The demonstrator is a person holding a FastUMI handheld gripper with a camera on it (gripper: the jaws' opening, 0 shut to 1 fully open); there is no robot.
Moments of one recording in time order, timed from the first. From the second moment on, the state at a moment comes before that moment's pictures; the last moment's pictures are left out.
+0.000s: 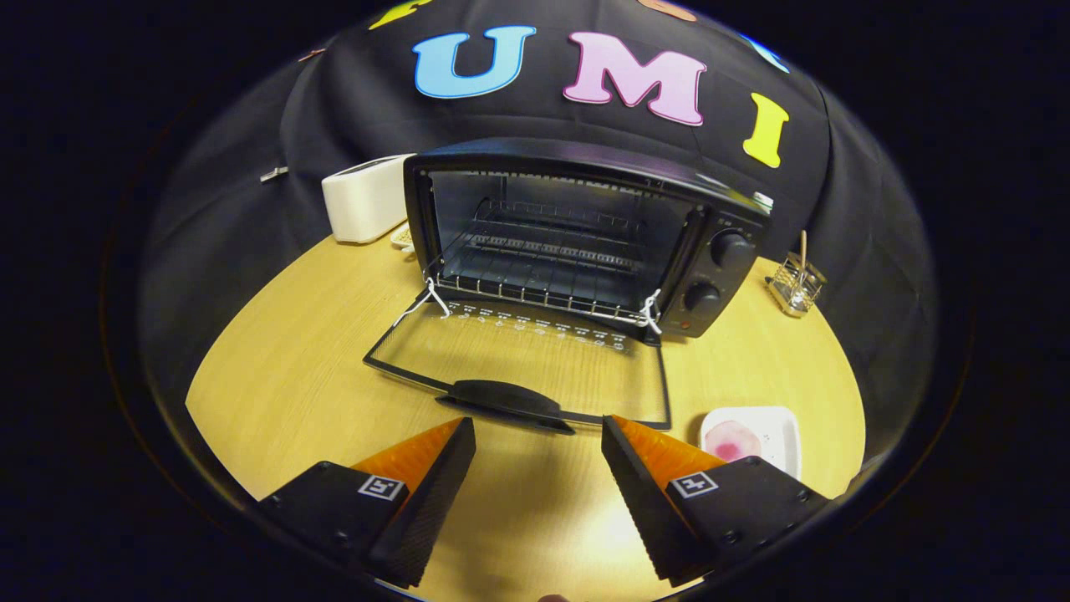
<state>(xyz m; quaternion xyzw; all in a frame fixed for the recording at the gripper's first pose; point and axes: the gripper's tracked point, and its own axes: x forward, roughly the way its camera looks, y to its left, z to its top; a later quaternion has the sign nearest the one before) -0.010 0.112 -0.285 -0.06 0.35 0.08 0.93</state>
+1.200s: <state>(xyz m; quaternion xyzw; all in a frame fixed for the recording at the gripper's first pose) -0.012 -0.174 -0.289 0.00 0.45 0.03 0.89</state>
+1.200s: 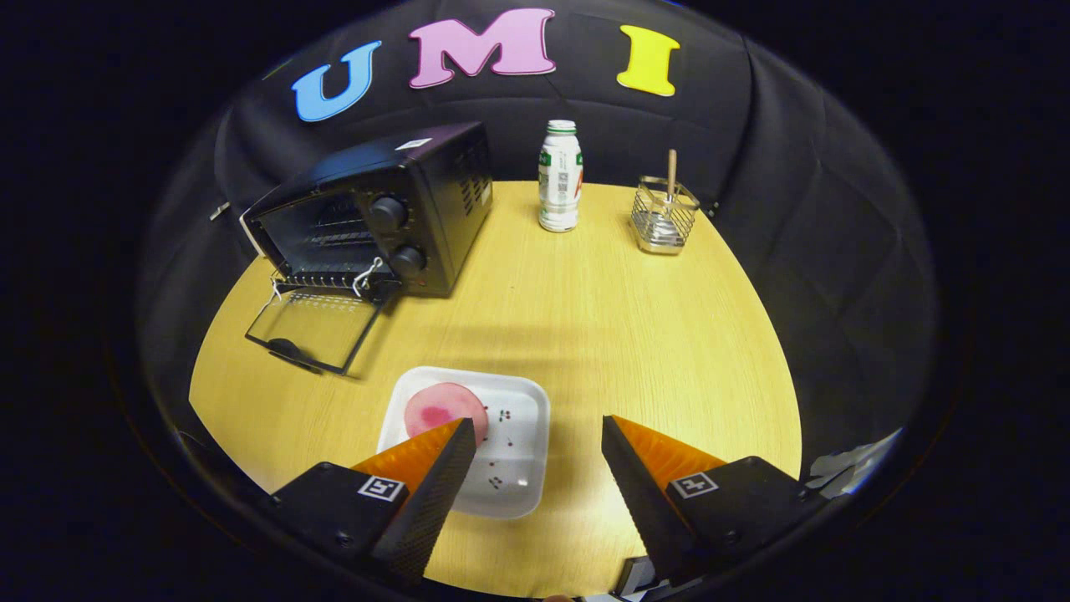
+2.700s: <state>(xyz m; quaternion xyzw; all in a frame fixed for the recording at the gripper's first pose) -0.030 -0.173 -0.361 0.13 0.58 0.09 0.80</state>
